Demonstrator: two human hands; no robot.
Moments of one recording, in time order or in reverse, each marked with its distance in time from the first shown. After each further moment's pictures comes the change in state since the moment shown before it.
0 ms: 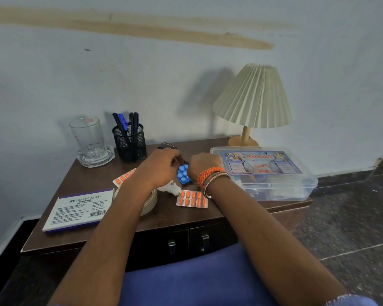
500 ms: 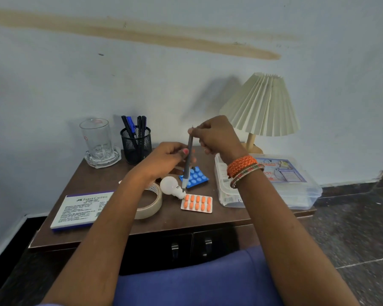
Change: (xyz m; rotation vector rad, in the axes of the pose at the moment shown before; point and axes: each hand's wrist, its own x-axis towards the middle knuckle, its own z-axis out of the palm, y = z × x) left_hand -0.013 0.015 -0.026 -0.794 -0.062 -0.122; right_hand 0.008 0.021 -0.055 1.067 0.308 -0.001
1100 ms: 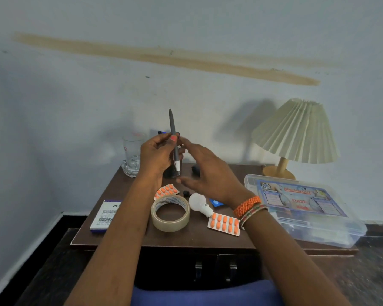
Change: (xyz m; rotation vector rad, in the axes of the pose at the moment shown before) left_hand -0.013 0.007 -0.053 -0.511 0.629 0.154; right_hand -0.022 0.000 0.058 -0.393 -0.217 -0.766
